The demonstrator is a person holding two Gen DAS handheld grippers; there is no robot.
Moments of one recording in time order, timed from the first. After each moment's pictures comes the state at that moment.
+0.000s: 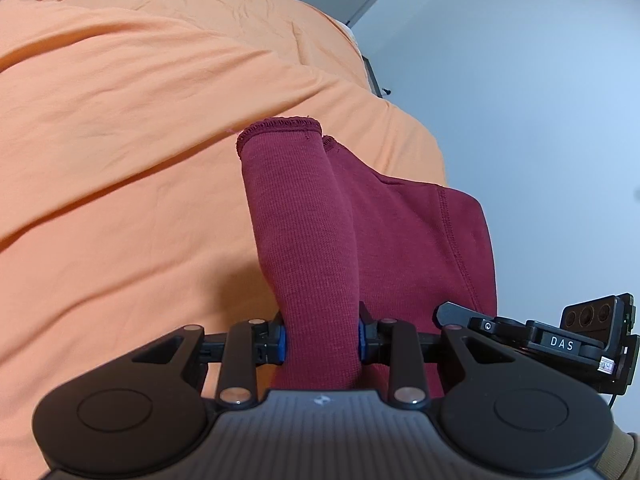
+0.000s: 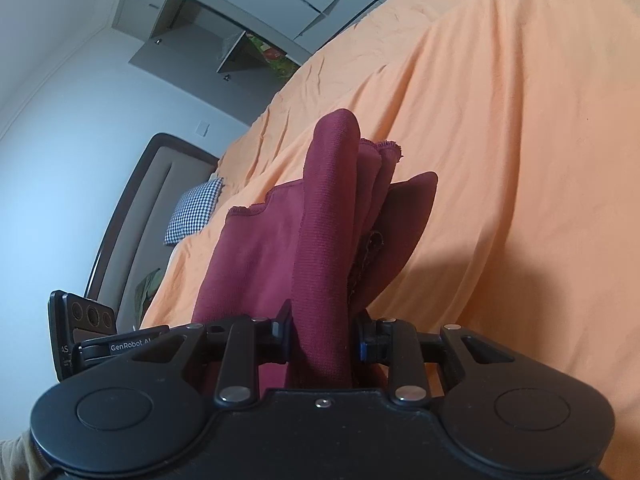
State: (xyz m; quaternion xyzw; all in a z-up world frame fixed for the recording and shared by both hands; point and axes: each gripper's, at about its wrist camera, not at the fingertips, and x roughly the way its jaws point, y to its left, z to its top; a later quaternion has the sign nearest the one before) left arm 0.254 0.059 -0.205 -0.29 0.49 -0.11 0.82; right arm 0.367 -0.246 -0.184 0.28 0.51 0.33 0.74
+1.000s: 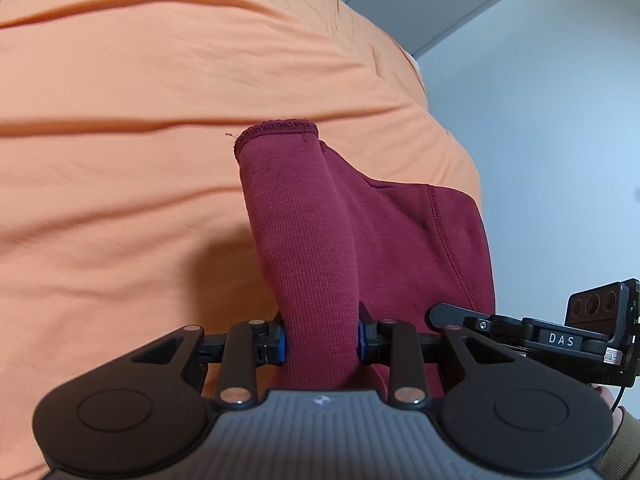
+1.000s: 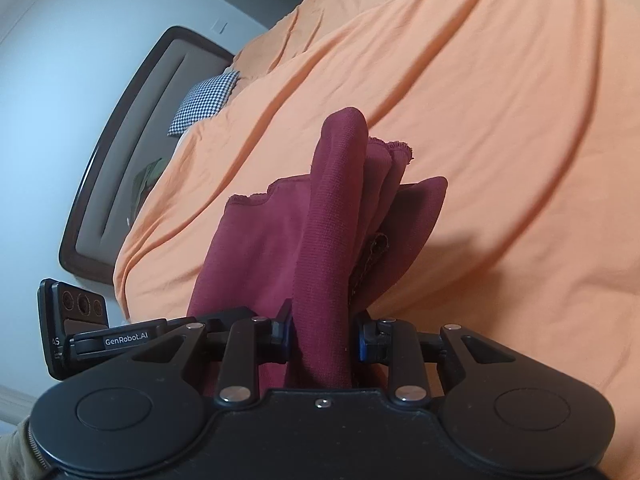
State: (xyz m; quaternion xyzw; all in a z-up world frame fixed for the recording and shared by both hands) left arm 0.139 0.131 -0.229 -0.36 0.47 -0.02 0.80; right arm 0.325 -0.155 -0.181 0.17 0.58 0.39 0.69
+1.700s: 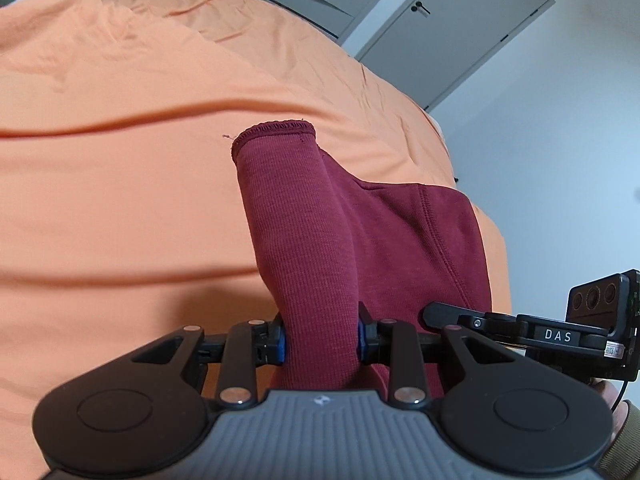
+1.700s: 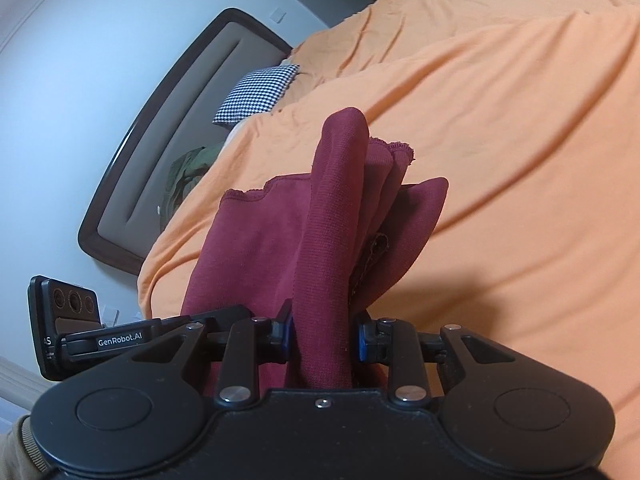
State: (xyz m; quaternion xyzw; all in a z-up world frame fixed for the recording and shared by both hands) left arm 0.157 0.280 -0.185 -0.33 0.42 0.02 0.84; right arm 0.348 0.005 -0.158 0.15 0.54 0.46 0.69
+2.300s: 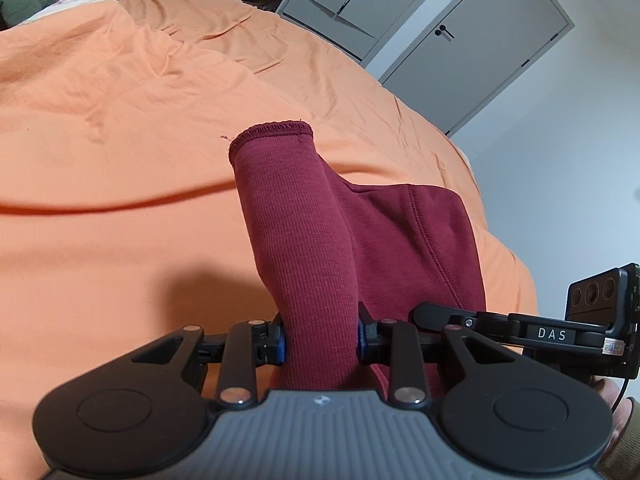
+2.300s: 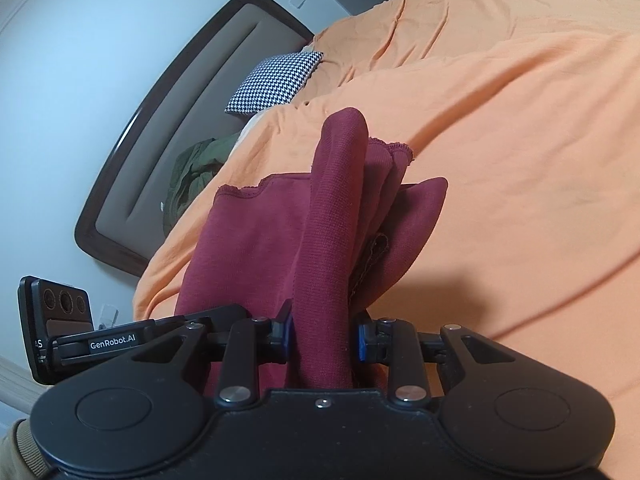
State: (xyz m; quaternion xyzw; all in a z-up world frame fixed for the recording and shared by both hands) left arm 0.191 0.403 -0.210 -0.34 0.41 0.04 0.85; right arm 0.381 0.140 -0.187 0.13 0.54 0.48 0.68
